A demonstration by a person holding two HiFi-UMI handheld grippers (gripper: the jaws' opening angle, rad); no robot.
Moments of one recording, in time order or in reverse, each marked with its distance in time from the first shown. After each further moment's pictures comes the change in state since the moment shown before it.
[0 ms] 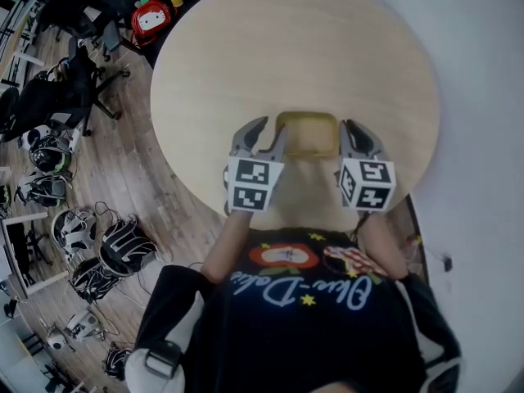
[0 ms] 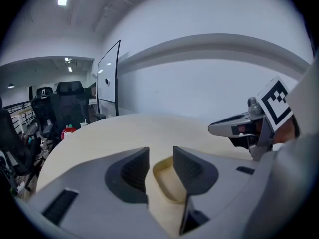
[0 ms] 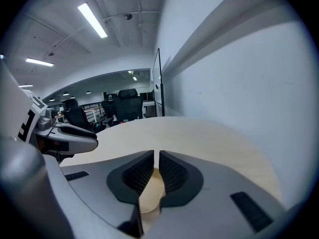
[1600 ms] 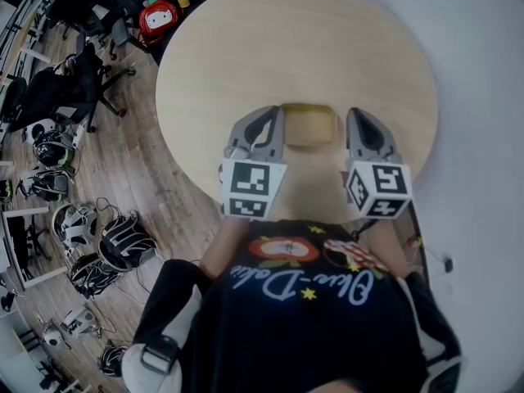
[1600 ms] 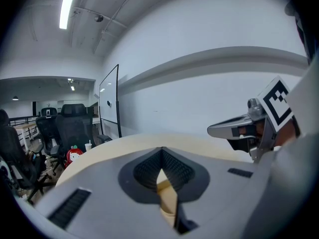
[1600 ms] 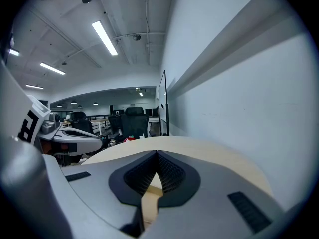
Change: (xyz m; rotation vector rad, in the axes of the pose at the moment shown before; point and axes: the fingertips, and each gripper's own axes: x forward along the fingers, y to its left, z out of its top) left arm -0.060 -0.019 0.067 0.090 -0.191 0.063; right arm -0.063 0.017 0.064 -0.031 -0.218 0.060
